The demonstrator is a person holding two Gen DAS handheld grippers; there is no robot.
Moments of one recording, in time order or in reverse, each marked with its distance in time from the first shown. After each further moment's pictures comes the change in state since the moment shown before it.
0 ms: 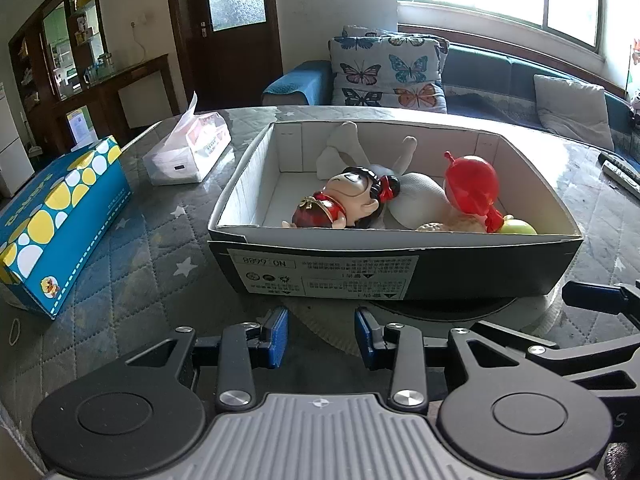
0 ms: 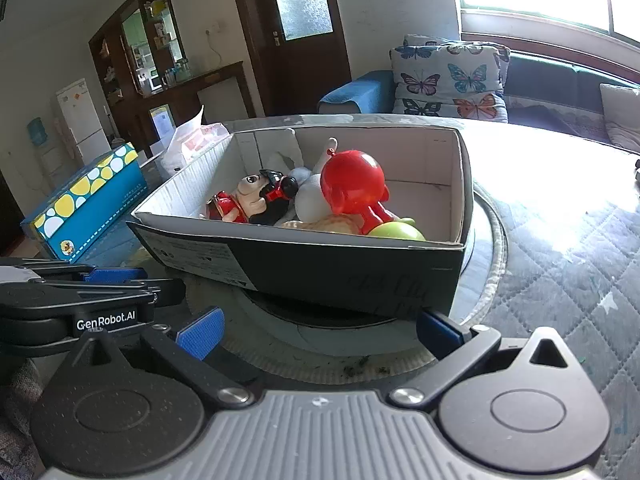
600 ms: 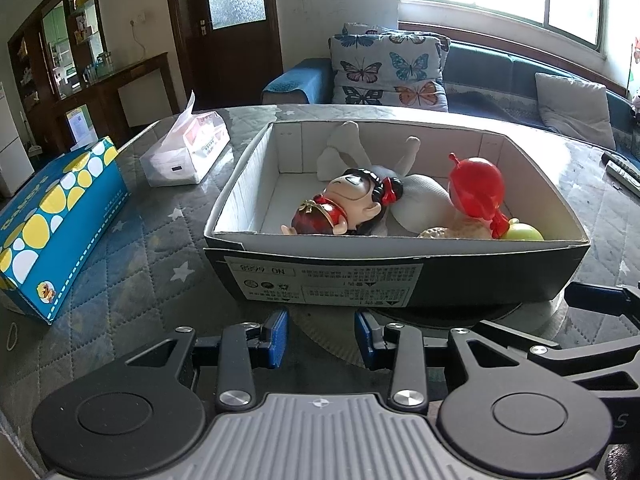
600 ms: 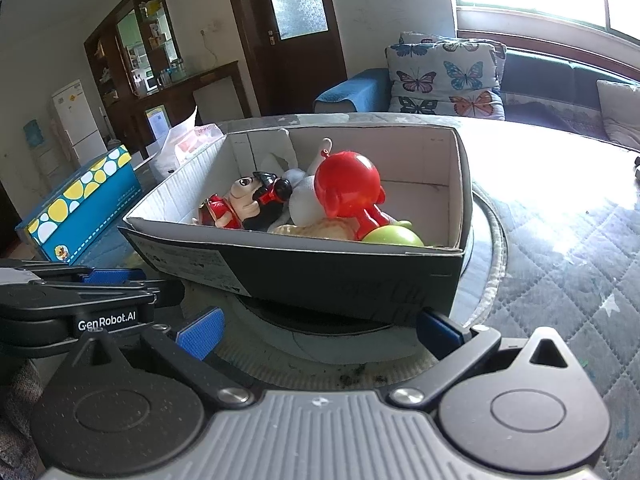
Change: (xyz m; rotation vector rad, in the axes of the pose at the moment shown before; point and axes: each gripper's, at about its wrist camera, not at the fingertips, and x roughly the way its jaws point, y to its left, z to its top) left arm 0.007 0.000 0.006 -0.001 0.004 -0.002; right arm 0.006 -0.002 0.005 0.011 0.002 -0.008
